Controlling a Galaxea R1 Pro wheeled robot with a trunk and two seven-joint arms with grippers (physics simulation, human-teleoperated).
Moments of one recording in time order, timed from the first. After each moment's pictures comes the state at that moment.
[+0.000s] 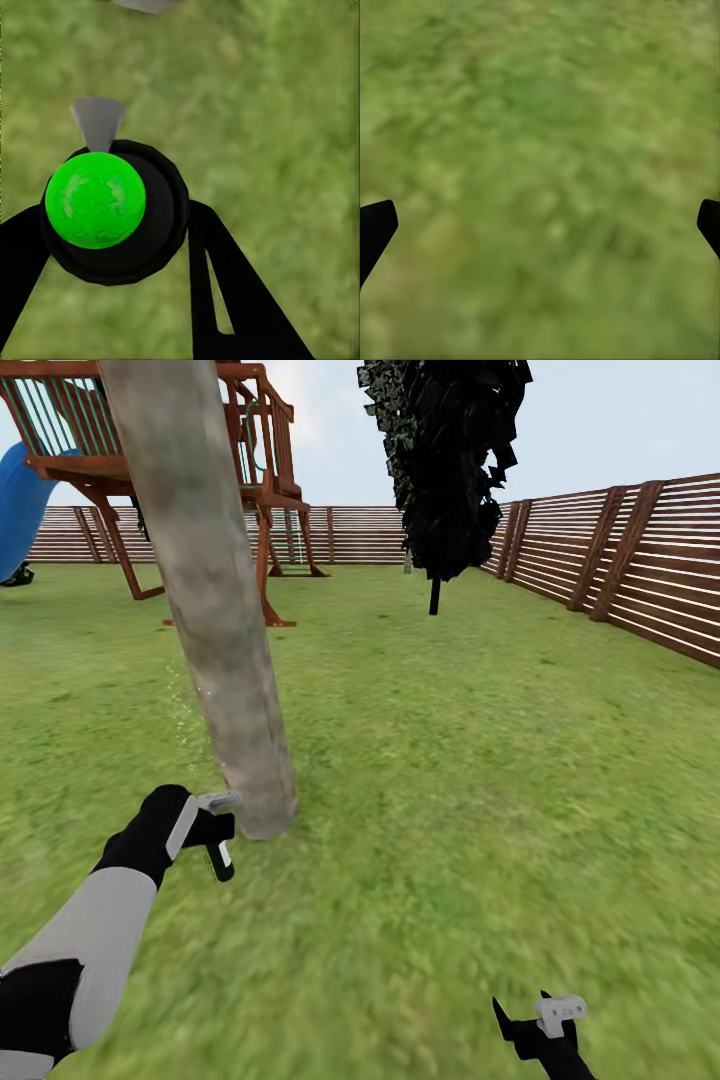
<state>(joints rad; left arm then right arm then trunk) -0.96 0.11 0.11 -0.70 0.08 1.00 -0.02 -0.40 -0.10 -0.66 -0.20 0.58 -0.63 0.27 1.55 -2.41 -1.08</state>
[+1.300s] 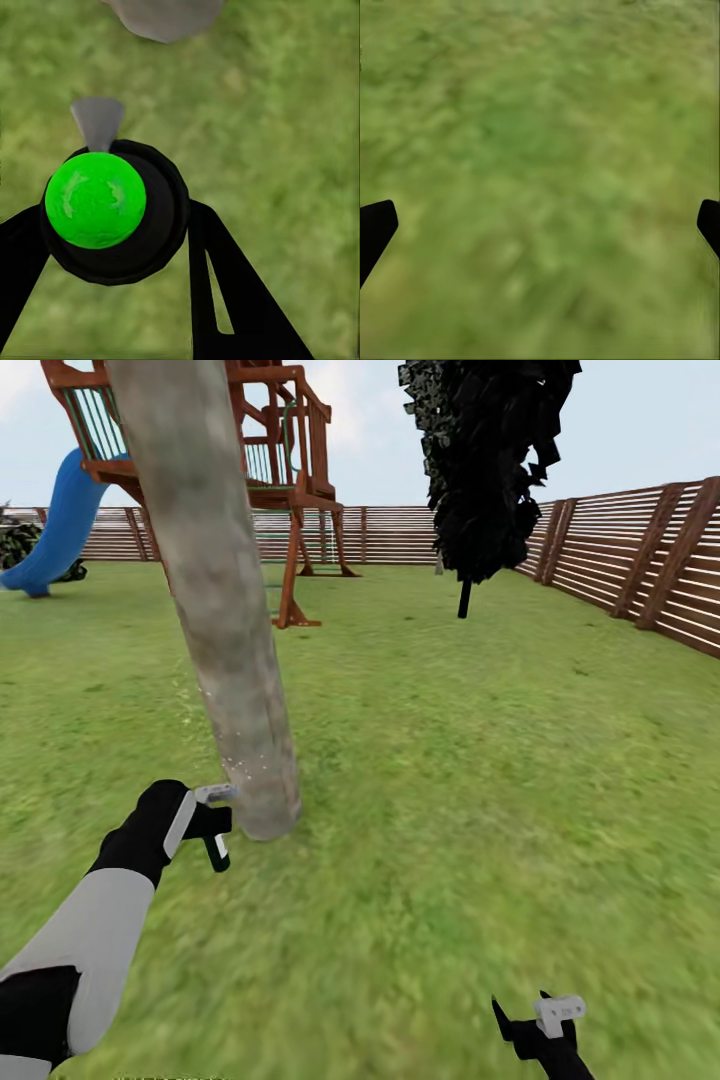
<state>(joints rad) -0.95 0.11 0.10 -0.77 0.06 1.01 -0.01 -0.40 -0.10 -0.66 -0.20 0.58 -0.63 0.27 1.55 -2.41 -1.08</state>
